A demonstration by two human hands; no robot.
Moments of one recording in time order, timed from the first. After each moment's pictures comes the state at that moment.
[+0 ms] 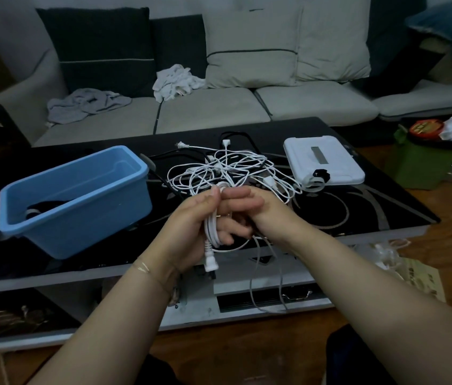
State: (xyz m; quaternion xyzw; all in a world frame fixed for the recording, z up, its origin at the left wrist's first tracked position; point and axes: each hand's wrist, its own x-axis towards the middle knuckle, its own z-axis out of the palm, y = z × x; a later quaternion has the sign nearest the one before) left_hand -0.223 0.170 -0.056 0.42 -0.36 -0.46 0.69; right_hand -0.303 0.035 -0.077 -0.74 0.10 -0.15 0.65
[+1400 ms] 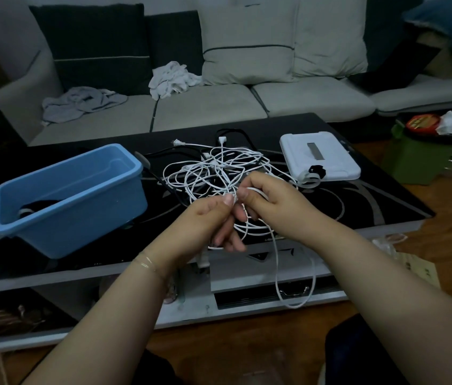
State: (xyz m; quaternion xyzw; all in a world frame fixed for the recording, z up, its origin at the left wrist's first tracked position) left_hand -0.228 0.160 -0.064 0.59 -0.44 -0.38 0.57; right_hand -0.333 0.020 -0.056 -0.87 0.08 -0.22 0.43
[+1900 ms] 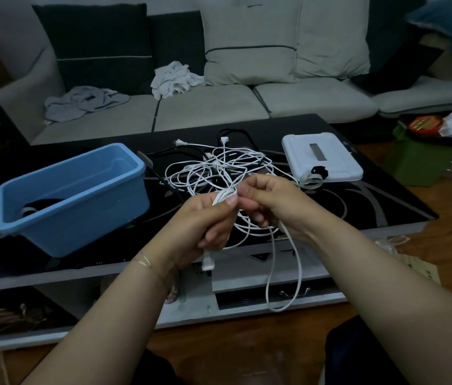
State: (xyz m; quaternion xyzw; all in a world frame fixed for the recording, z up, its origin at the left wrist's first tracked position) left_hand -0.222 0.162 -0.065 0.45 -0.42 -0.46 0.63; right_hand -0.319 0.021 -0.057 -0.66 0.12 -0.13 0.73
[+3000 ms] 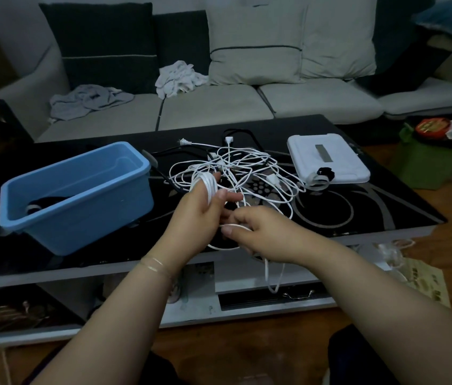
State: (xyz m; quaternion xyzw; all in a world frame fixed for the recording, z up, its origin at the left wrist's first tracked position) left_hand -0.215 0.159 -0.067 0.71 -0.43 -0.13 0.54; right_hand -0.320 0.047 -0.073 -0.90 0.08 -0.07 0.43
